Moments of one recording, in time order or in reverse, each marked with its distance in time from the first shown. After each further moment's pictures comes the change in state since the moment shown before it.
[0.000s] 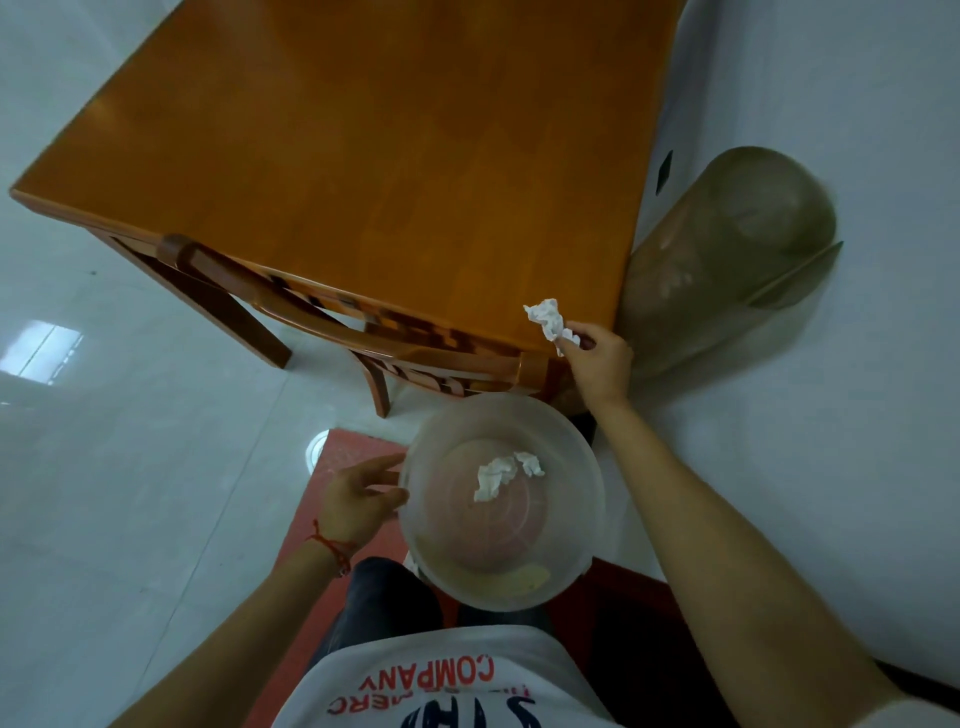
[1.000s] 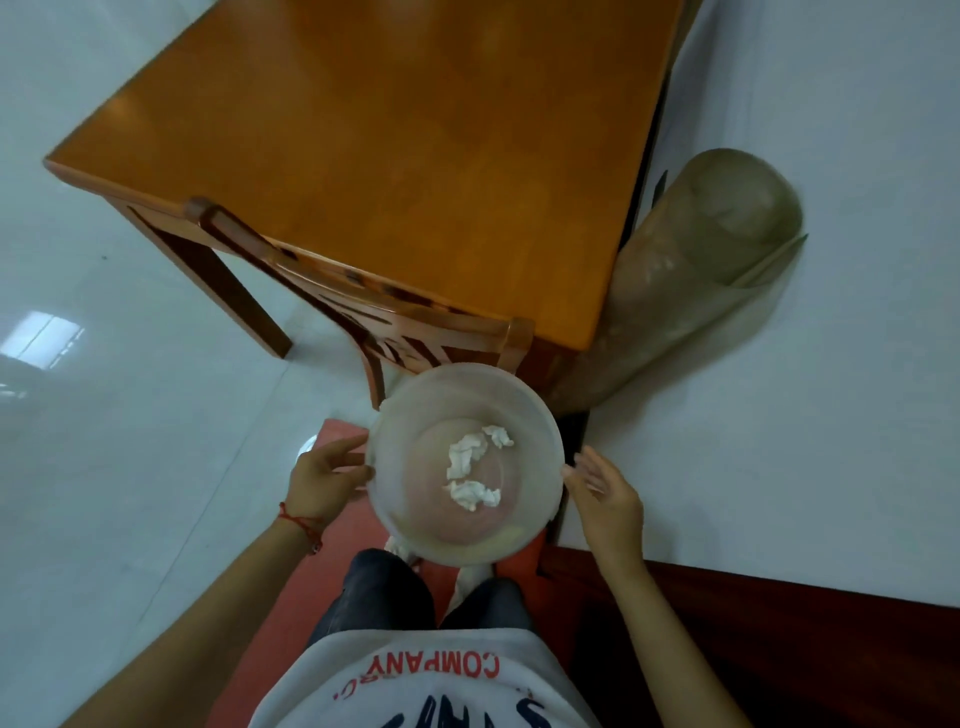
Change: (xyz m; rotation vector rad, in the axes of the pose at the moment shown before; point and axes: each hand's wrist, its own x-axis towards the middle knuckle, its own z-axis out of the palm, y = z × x) left_hand -0.026 -0.029 -0.007 -0.195 0.129 -0.038; right_hand -0.181 0.034 -0.056 0.185 -0.097 0.329
